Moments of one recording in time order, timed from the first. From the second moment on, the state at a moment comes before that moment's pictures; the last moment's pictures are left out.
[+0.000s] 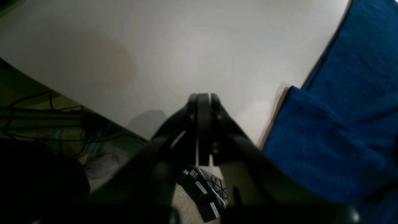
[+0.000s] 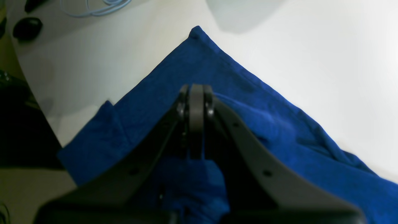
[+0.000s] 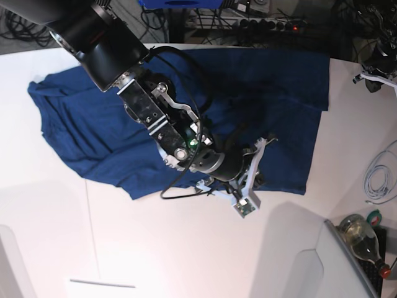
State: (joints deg) left arm 16.5 -10.7 -55.6 82.2 -18.1 -30.3 38.5; right arm 15.0 -5.5 -41.3 78.0 19.4 3.8 -34.8
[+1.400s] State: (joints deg) left arm 19.5 -2.8 -40.0 92.7 -18.6 -31.1 38.6; right arm 8.8 15.3 -0.2 72.3 18.7 4.6 -40.4
